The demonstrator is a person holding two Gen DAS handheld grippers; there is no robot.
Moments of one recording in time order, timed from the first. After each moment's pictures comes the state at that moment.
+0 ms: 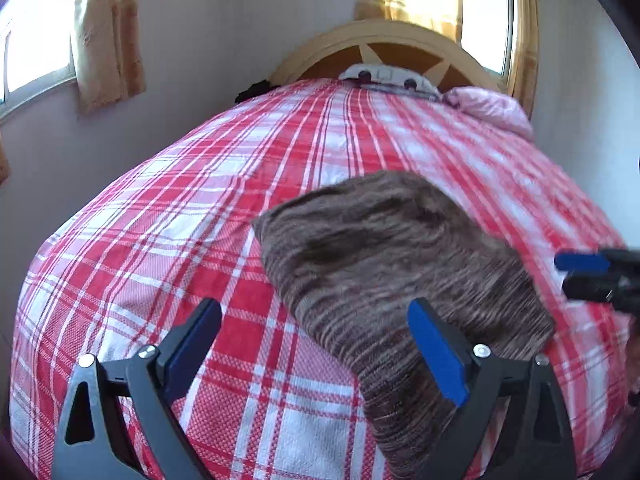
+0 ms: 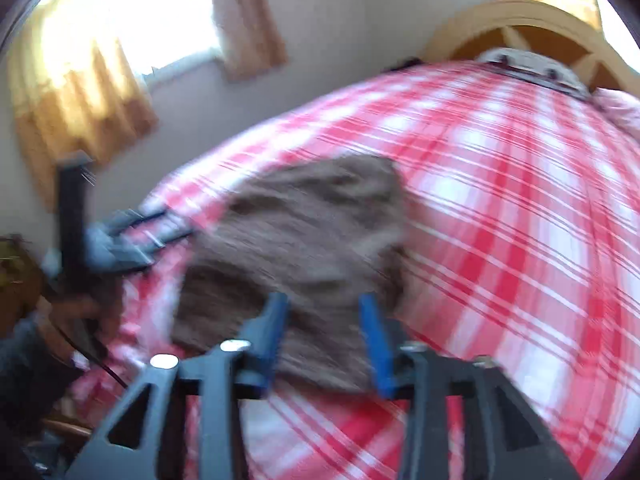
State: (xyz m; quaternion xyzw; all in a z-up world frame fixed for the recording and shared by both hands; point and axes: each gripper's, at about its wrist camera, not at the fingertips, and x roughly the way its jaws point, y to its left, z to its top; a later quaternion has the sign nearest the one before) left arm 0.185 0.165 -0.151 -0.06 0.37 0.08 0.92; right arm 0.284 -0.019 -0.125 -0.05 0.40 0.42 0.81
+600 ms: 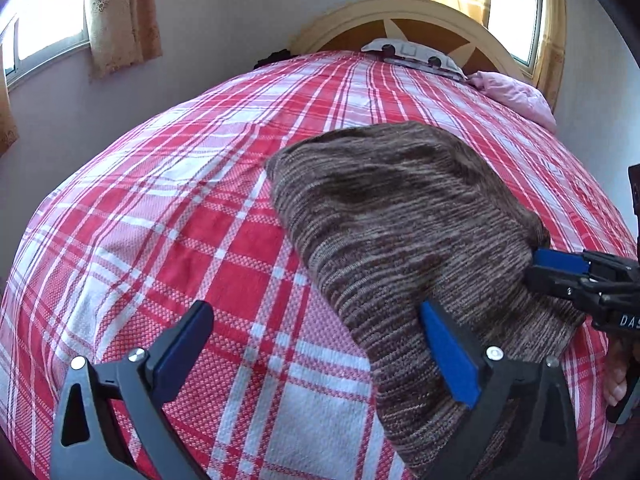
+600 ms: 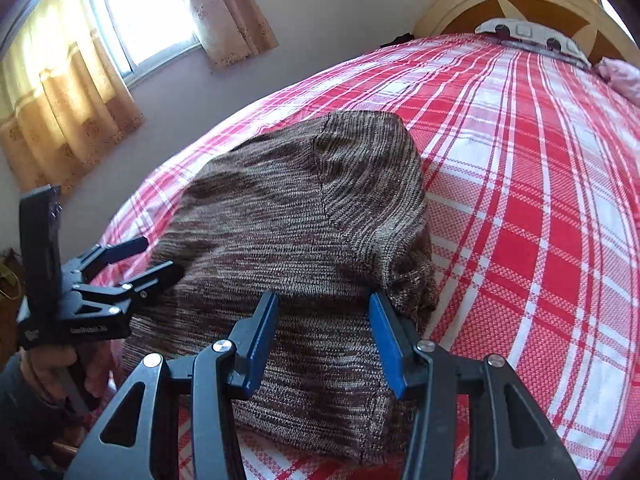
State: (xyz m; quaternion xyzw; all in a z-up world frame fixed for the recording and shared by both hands) left arm 0.182 0.170 -0.182 -0.09 0.40 0.11 0.90; right arm 0.312 0.000 -0.188 -0.06 0.44 0.38 0.81
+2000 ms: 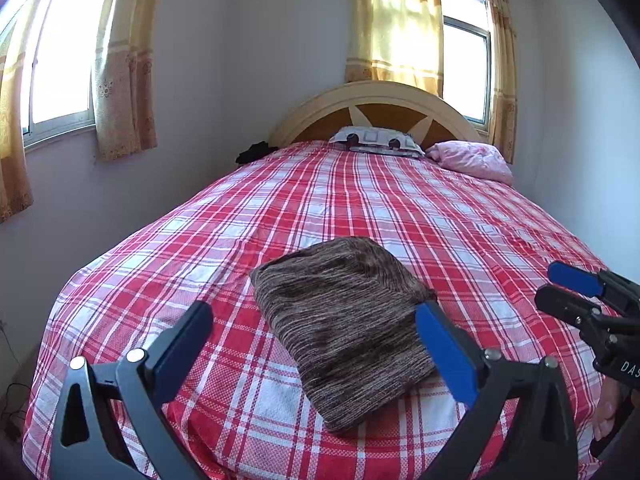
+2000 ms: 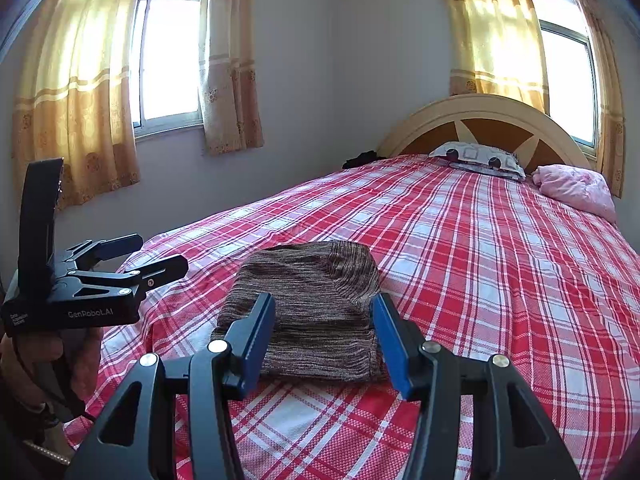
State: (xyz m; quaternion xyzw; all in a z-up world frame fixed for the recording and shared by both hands) left arm 0.092 0.122 -0.067 -0.06 0.25 0.08 0.96; right arm 0.155 -0.051 -0.060 -0.07 0.24 0.31 0.92
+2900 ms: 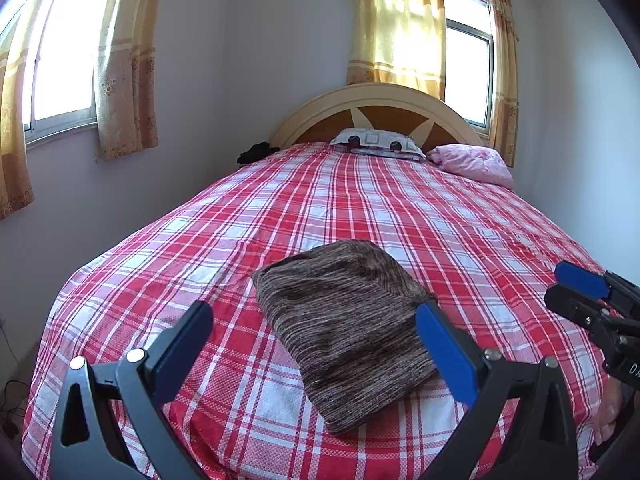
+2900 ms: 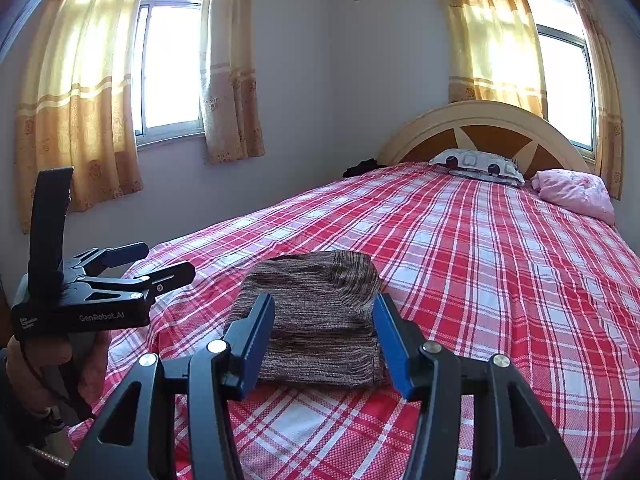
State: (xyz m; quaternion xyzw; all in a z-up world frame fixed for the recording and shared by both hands) left arm 0.090 0.123 -0.063 -0.07 0.25 0.08 0.96; right arm 0.146 -0.052 -0.051 -0.07 0.23 0.31 0.92
